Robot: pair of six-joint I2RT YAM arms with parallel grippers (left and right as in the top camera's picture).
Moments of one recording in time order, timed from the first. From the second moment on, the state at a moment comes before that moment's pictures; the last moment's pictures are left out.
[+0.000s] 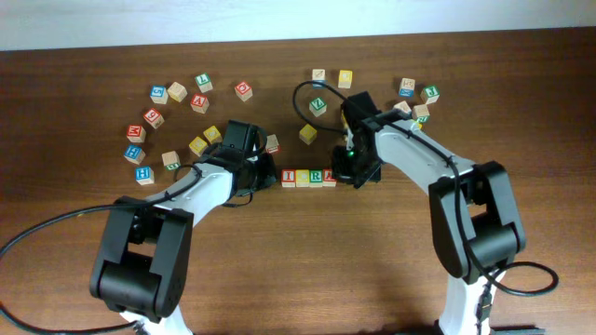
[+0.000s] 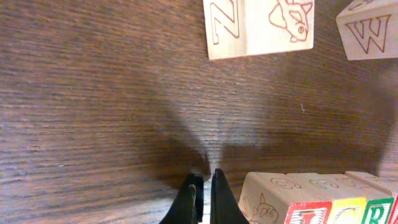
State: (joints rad) left arm -0.32 1.90 1.06 -0.28 0.21 -0.58; right arm 0.34 2.04 1.40 -0.81 -0.24 0.46
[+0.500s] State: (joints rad) left arm -0.35 1.90 1.06 -0.28 0.24 -0.58; right arm 0.35 2.04 1.40 -0.78 -0.24 0.42
